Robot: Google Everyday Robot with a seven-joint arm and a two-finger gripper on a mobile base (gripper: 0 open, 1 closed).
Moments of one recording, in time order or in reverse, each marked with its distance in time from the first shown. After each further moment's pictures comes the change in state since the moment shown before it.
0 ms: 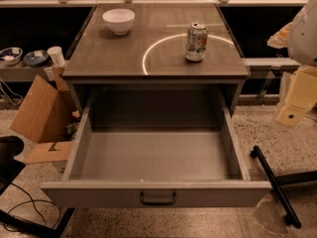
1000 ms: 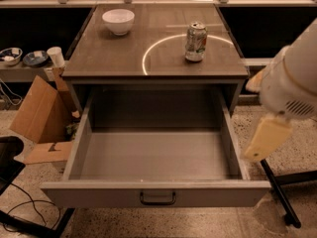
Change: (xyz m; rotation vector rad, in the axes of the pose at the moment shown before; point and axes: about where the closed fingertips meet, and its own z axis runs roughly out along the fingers) arm -0.014 0.049 0.048 0.006 0.000 0.023
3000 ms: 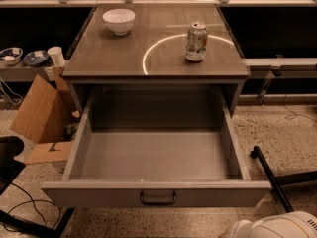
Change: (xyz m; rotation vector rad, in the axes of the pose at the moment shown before) arm 0.105 0.215 0.298 -0.112 0.017 0.301
